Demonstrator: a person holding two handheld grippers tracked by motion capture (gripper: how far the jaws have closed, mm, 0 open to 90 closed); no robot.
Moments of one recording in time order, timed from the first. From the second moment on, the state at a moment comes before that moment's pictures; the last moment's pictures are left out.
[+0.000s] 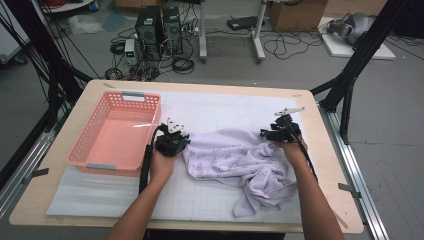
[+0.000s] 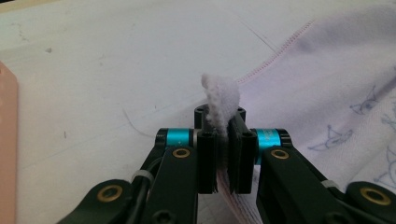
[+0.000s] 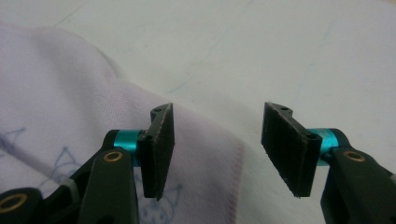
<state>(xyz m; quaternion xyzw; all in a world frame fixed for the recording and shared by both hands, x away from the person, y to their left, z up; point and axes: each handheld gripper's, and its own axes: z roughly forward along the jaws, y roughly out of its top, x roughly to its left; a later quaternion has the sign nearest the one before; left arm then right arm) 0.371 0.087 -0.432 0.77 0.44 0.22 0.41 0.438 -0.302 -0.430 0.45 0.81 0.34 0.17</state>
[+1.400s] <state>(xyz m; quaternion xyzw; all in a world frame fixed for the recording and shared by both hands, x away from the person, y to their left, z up) 0.350 0.036 -0.449 0.80 0.38 0.08 0.46 0.360 -0.326 -0.385 0.45 0.75 0.41 0.26</state>
